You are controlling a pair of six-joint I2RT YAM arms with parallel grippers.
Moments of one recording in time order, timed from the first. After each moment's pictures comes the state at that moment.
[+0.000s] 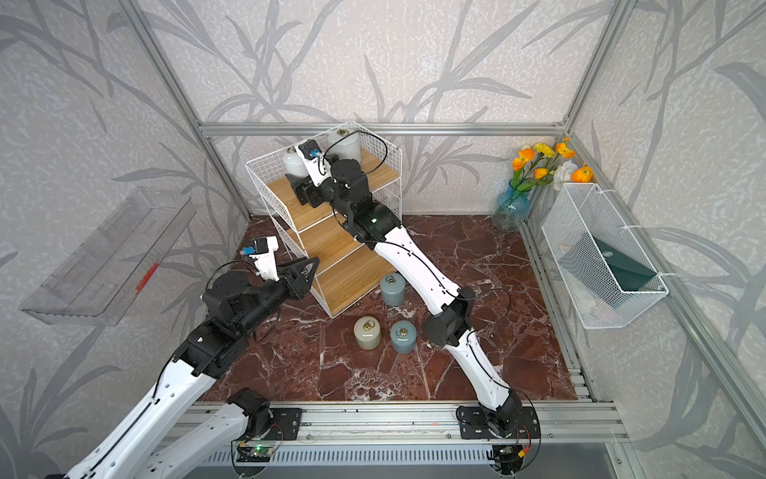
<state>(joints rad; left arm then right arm) -0.46 0.76 0.82 -0.18 0.06 -0.49 0.81 2.37 2.78 -0.32 0.00 -0.12</state>
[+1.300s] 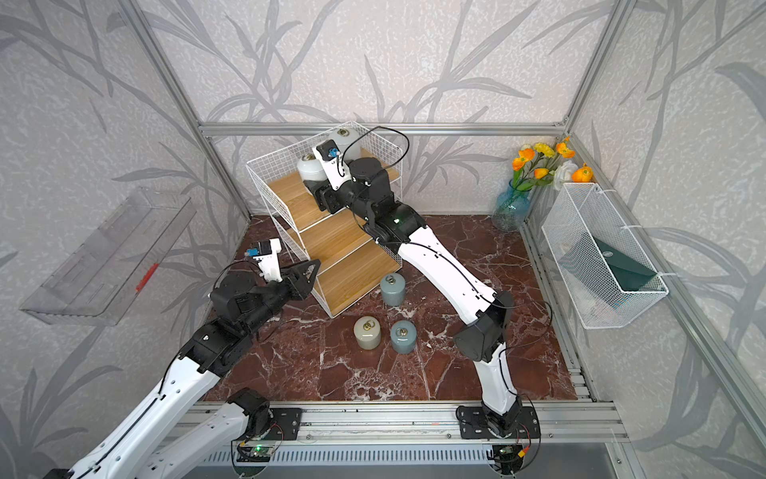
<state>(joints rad) -0.46 0.78 0.79 -0.18 0.04 -0.53 0.77 1.98 2.26 -0.29 -0.03 -0.09</state>
